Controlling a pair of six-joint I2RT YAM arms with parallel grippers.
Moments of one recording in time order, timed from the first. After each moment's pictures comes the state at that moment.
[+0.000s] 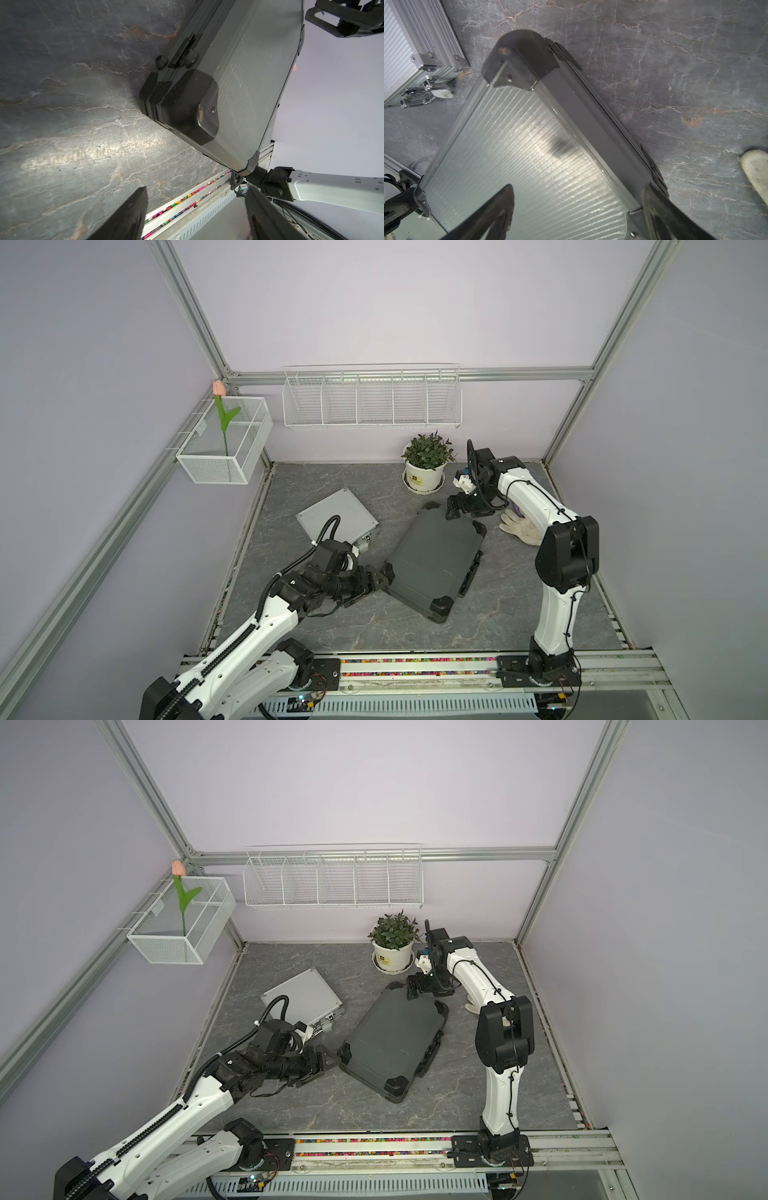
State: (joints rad) left arm -0.61 0.89 0.63 -0.61 0.45 -0.93; right arm 0.30 2.00 1.81 -1.19 -0.28 0.04
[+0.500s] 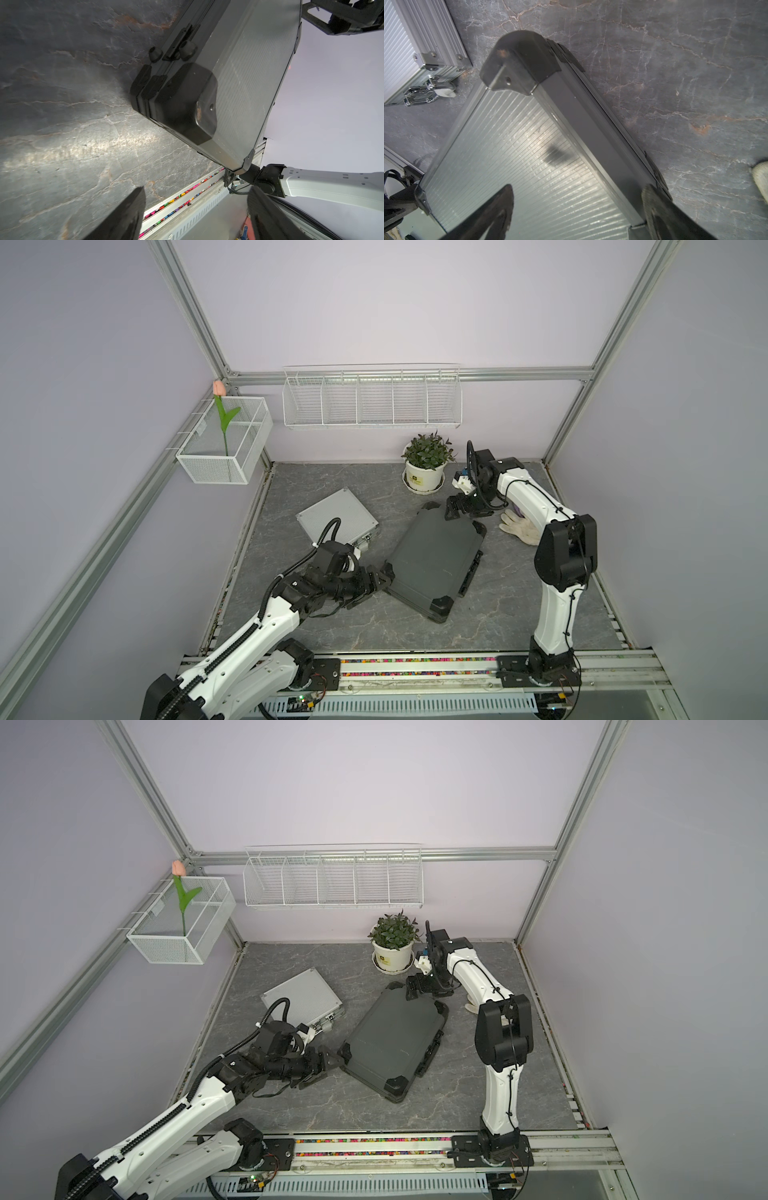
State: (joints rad) left arm -0.61 0.90 0.59 -0.55 0.50 -0.98; right arm 0.29 2.01 1.80 -1.16 -0.31 0.03
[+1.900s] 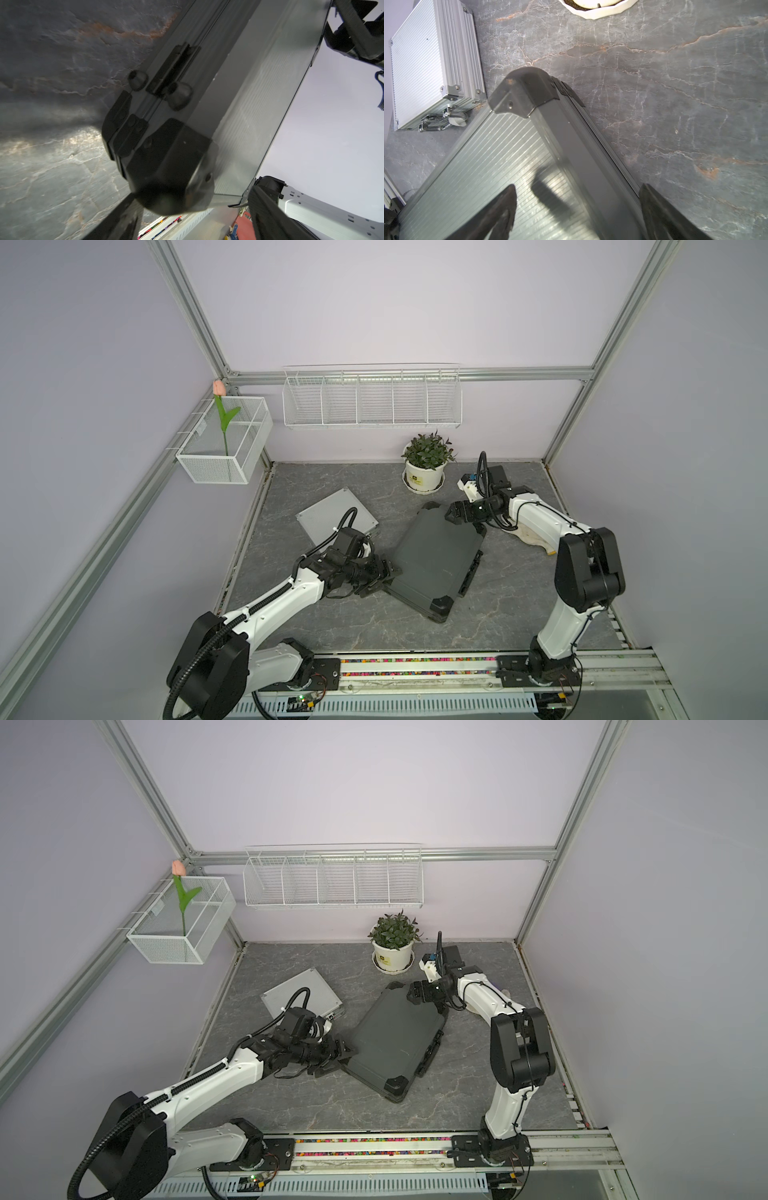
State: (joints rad) left arm -0.61 1.22 0.68 -0.38 0.55 -1.00; right arm 0.26 1.80 1.33 -0.60 -0.39 0.08
